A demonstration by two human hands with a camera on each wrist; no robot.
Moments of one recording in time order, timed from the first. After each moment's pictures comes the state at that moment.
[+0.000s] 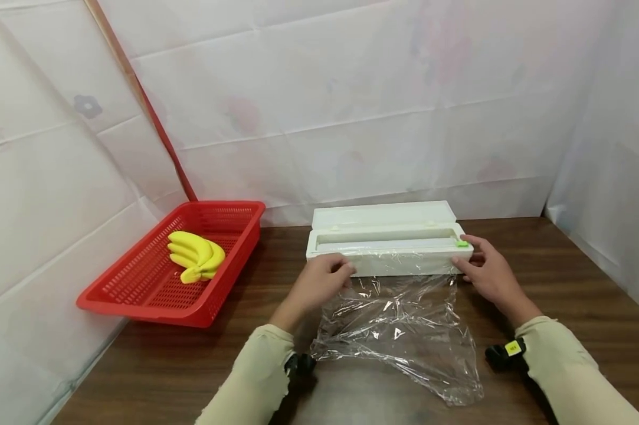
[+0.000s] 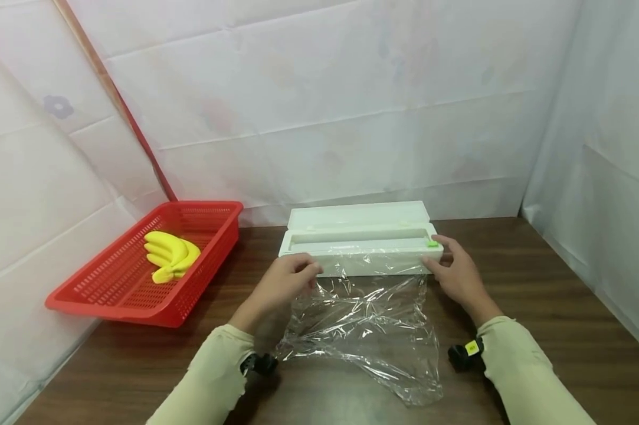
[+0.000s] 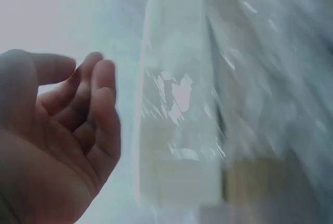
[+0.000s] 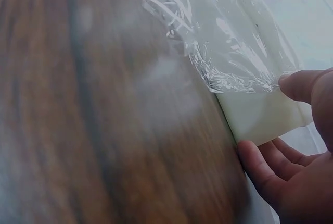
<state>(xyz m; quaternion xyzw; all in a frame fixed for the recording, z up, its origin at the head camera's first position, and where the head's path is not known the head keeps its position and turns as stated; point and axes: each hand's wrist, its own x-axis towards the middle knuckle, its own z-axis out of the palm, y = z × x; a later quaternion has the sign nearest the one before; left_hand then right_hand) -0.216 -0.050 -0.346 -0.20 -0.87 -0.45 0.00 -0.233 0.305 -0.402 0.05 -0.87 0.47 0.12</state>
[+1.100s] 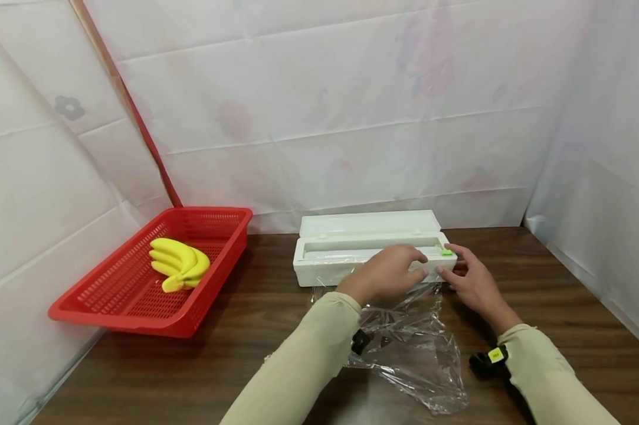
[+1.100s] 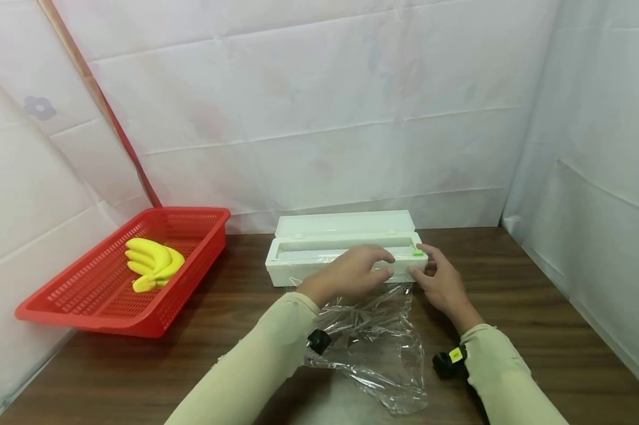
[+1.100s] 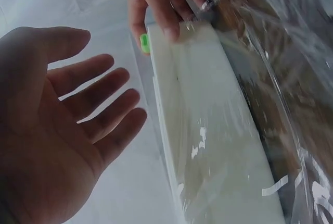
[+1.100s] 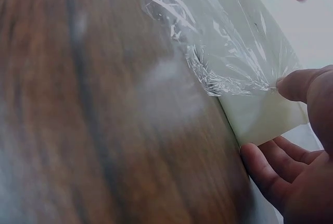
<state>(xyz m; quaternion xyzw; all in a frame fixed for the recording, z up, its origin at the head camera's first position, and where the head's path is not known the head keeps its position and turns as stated) -0.237 0.080 -0.316 -0.41 -0.89 -0.20 0.00 -0.236 0.307 -0.408 0.06 -0.88 0.45 0.14</state>
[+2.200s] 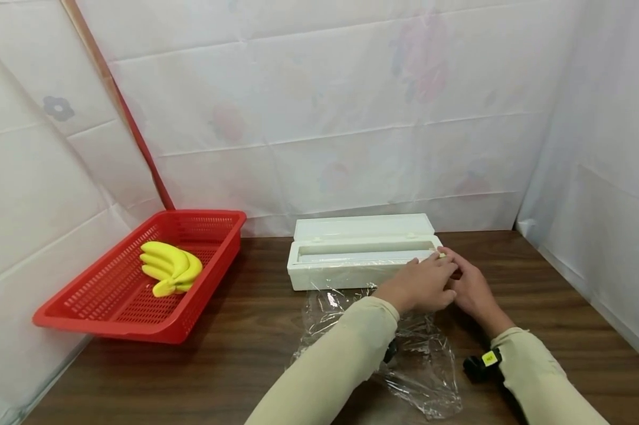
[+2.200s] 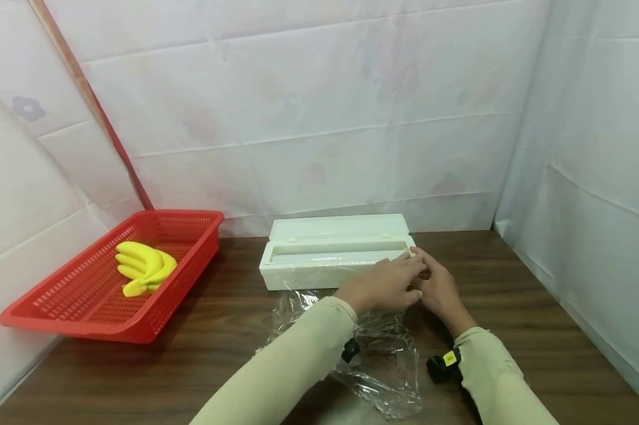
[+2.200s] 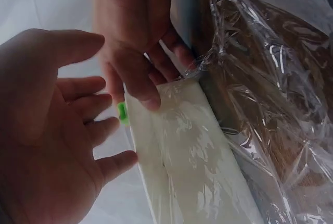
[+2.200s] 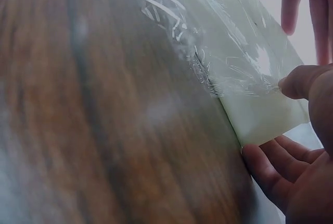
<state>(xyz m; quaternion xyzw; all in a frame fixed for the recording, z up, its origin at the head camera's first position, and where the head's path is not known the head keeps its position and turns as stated) -0.231 0.143 -0.333 -0.42 -0.91 -0.03 -0.01 -0.232 0.310 -0.410 0.08 -0.90 0.40 0.16</state>
